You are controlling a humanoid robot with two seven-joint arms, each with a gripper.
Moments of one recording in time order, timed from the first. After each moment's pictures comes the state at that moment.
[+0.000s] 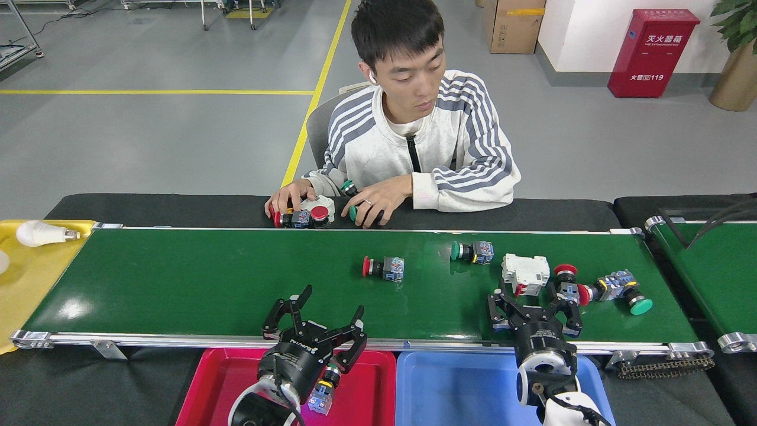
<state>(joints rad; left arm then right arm) -0.21 -0.12 -0.19 -1.37 -1.75 -0.17 -0.13 -0.30 0.00 0.21 -1.19 1.35 0.31 0.05</state>
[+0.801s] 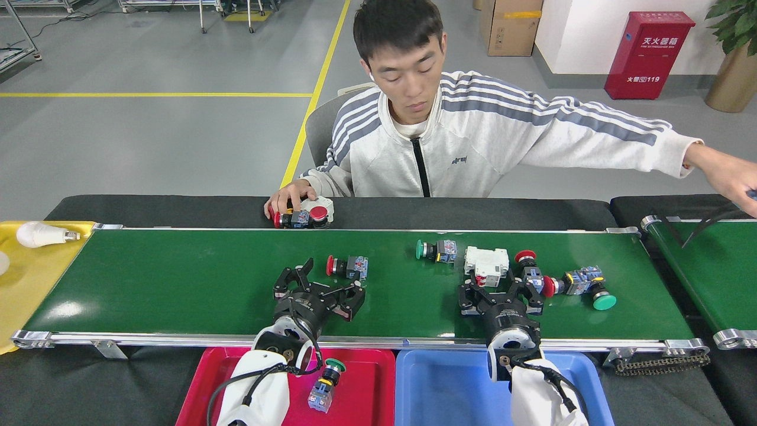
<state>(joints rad) -0.48 -0.12 -0.13 -0.97 -1.65 -0.13 -0.13 -0.42 0.04 0.31 -1.02 1.32 0.24 0.06</state>
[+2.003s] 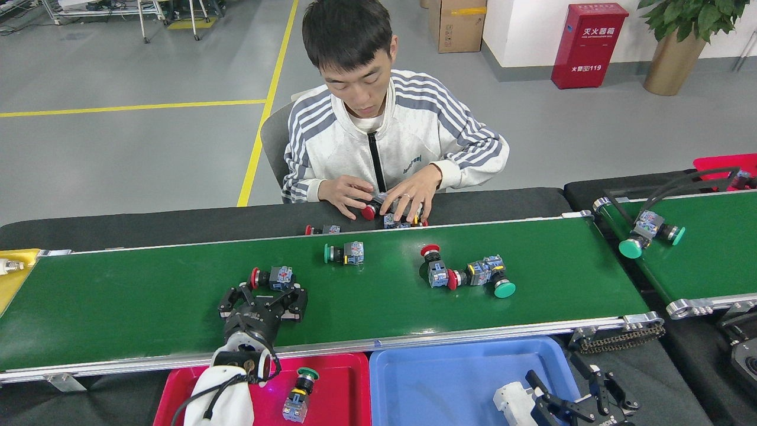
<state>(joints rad) -0.13 -0.05 -0.06 -1.48 -1.65 -0.26 -0.11 0.19 -0.08 -0.10 -1.62 1.31 -0.14 -0.04</state>
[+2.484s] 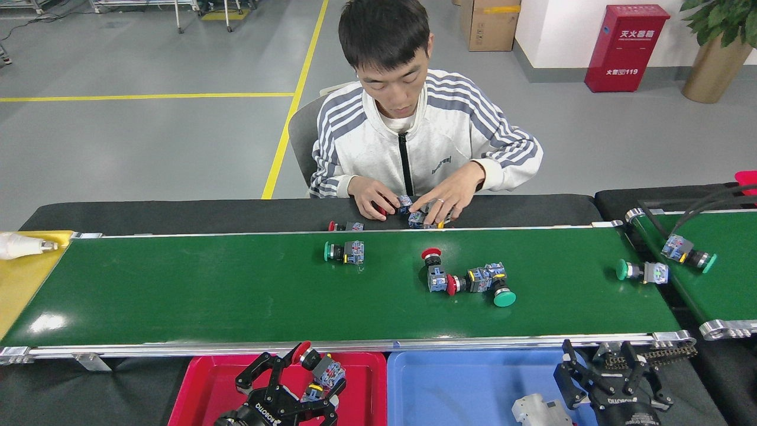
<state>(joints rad) 0.15 0.00 0.01 -1.75 -1.65 -0.62 -0.11 0.06 -0.09 -0.01 -1.59 1.33 -0.06 0.05</state>
